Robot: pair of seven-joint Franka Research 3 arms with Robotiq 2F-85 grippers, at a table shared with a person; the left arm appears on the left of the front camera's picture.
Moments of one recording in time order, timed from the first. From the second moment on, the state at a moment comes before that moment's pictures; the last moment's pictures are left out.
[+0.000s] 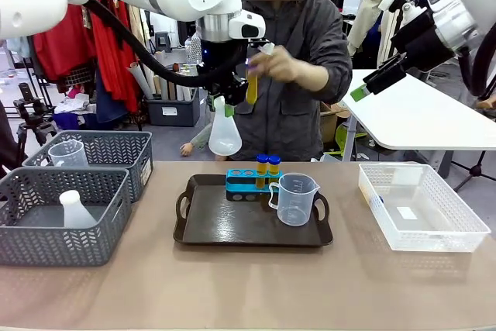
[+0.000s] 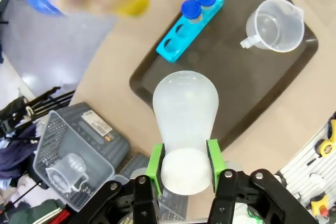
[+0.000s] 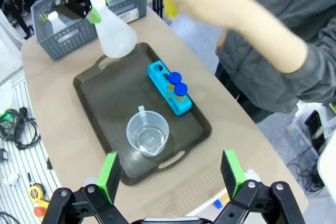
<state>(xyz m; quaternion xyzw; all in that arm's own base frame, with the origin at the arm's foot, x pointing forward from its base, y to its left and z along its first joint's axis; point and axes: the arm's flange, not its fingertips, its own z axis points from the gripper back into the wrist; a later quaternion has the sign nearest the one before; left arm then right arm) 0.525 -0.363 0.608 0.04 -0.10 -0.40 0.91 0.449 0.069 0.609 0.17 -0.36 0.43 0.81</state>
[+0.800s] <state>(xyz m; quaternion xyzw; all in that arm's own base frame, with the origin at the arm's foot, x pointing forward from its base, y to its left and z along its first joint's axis) 0.507 -0.327 0.649 0.04 -0.08 -0.36 0.93 0.449 0.069 0.609 0.17 -0.36 0.43 0.81</state>
